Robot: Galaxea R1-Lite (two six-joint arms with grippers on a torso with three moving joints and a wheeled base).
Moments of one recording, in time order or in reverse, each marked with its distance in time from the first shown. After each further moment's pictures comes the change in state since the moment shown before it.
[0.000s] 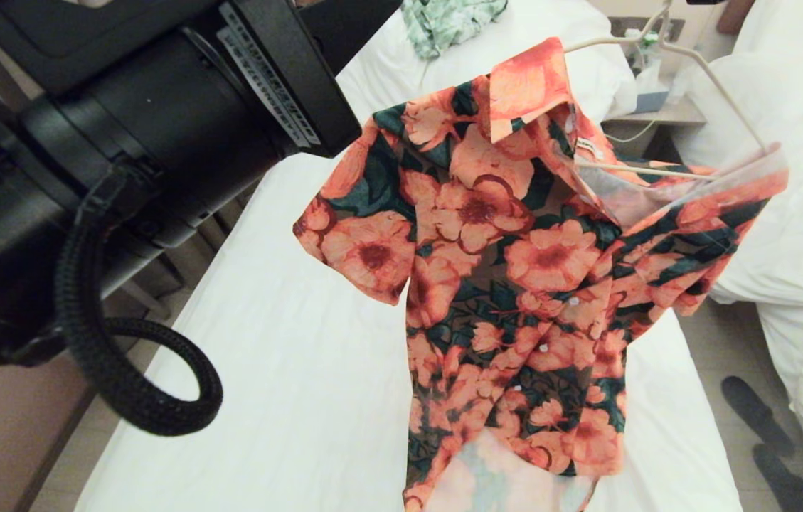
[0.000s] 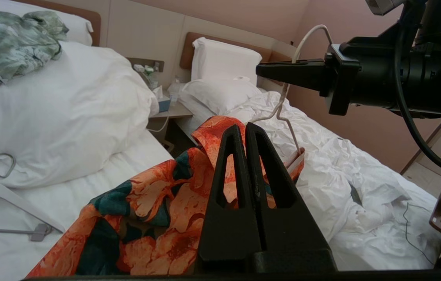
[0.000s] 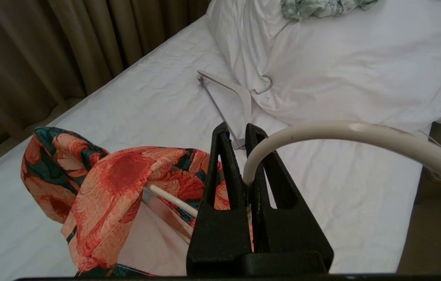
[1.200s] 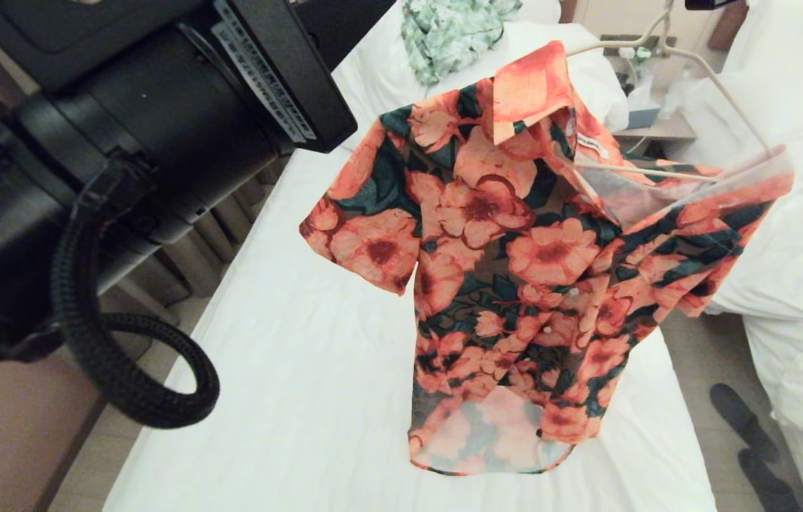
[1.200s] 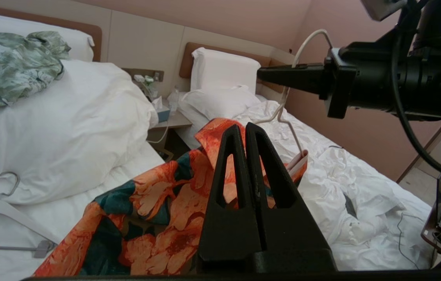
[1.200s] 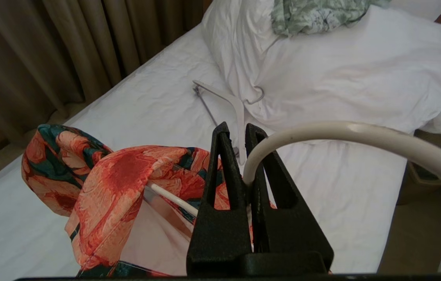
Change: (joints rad) left arm 0.005 -0.002 -0.003 0.000 -0.001 -0.001; right arm -0.013 0.004 -0.001 0.000 0.000 -0.005
